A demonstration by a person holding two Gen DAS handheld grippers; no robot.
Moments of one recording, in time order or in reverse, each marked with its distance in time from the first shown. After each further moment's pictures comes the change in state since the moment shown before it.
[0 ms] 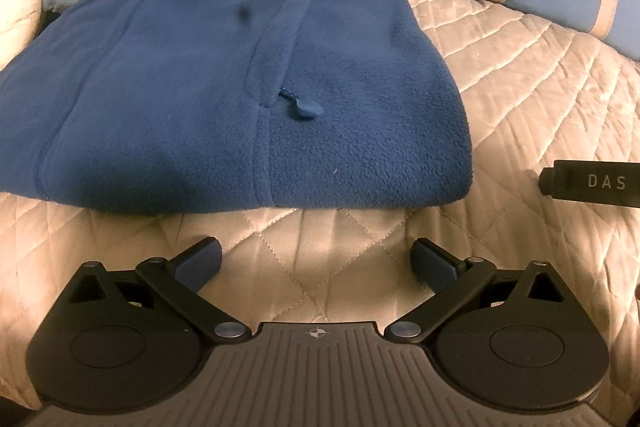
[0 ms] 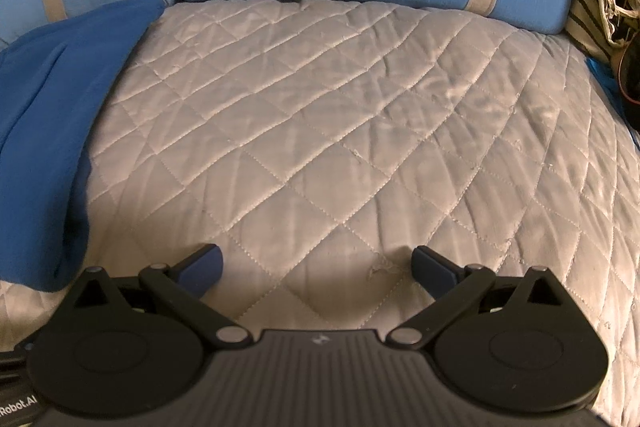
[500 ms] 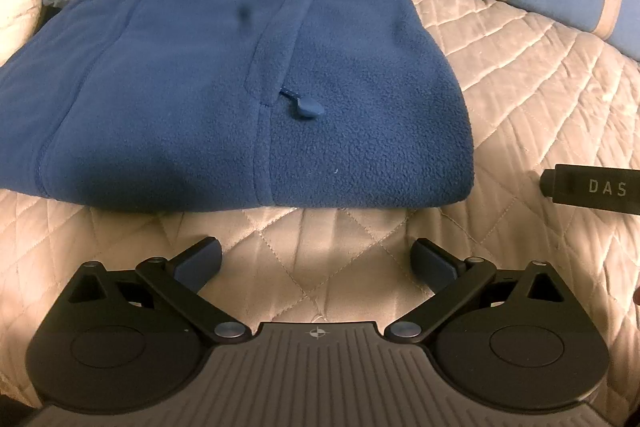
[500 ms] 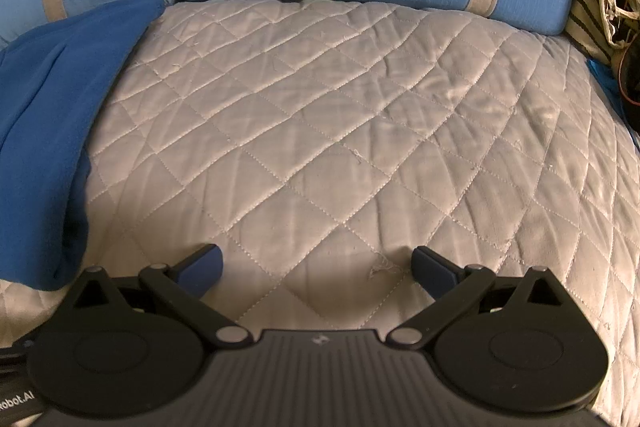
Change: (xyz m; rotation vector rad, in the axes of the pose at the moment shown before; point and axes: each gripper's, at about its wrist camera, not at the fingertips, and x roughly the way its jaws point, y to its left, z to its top) left arm 0.001 -0.001 0.004 -0.006 0.019 0.001; right arm 0.001 0.001 -0.002 -0.005 -0.006 0.000
